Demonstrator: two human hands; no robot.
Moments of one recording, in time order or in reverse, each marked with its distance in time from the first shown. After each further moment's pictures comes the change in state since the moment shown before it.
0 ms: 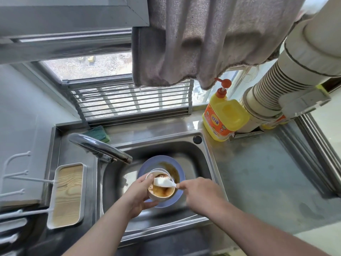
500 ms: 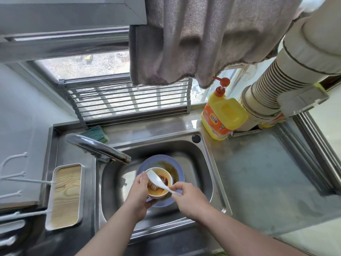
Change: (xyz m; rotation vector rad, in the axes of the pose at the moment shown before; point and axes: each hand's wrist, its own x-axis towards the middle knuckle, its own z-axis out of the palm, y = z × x) left_hand 0.010 -0.014 0.010 -0.176 0.140 0.058; right_hand 0.006 -0.014 0.036 0.729 -0.054 0.149
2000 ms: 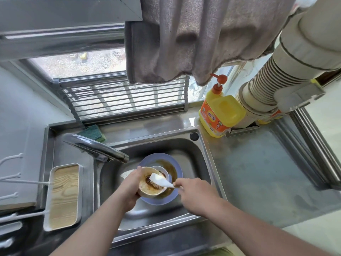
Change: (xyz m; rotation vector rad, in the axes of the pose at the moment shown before) left_hand 0.029 0.021 -0.020 0.165 -0.059 0.023; right_hand -0.010 -0.013 -0.028 -0.585 -0.001 -0.106
